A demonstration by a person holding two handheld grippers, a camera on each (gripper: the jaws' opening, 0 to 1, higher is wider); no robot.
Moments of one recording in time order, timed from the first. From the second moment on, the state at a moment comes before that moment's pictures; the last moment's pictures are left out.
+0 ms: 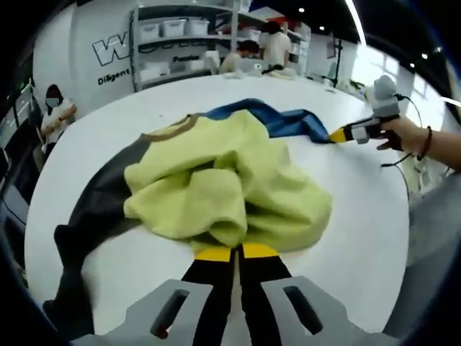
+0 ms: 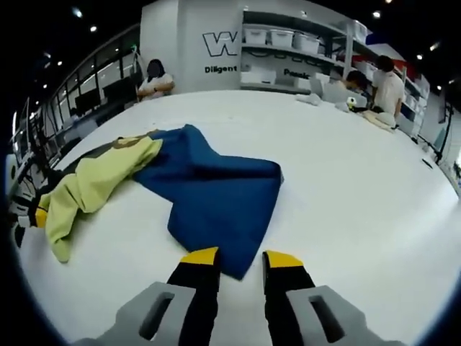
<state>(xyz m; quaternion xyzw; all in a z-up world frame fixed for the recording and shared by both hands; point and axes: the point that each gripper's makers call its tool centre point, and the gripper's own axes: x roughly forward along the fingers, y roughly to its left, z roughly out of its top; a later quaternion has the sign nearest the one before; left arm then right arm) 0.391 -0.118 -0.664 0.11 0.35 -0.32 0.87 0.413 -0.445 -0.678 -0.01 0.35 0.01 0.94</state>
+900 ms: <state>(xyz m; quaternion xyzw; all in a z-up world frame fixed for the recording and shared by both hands) 0.358 -0.105 -0.615 0.07 0.36 -0.34 0.86 0.417 -0.521 -0.660 -0.13 0.39 -0.01 0.91</state>
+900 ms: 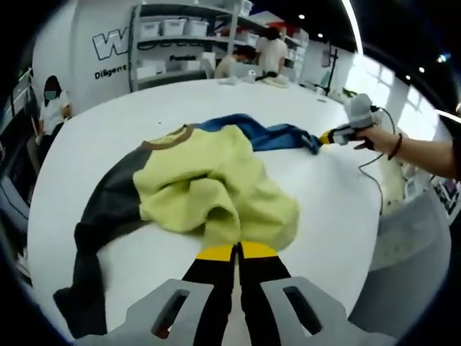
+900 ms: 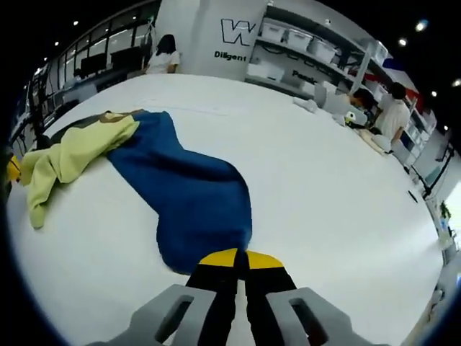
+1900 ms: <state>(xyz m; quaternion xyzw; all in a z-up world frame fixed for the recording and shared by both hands) 0.320 -0.052 -0.627 0.02 0.42 -0.30 0.86 0.414 -0.577 -0.660 -0.18 0.44 -0.04 0.88</state>
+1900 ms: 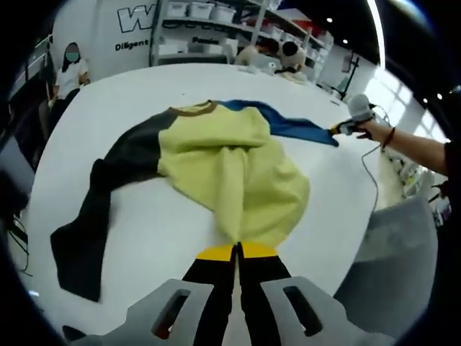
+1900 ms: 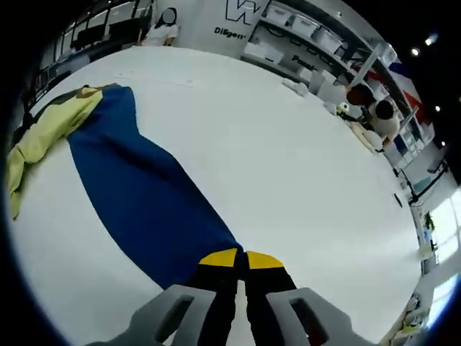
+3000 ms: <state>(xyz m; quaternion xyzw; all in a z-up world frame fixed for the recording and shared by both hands) 0.304 0.019 -0.670 0.06 0.49 -0.21 0.85 0.406 -0.613 -0.664 -0.17 0.47 -0.07 0.86</state>
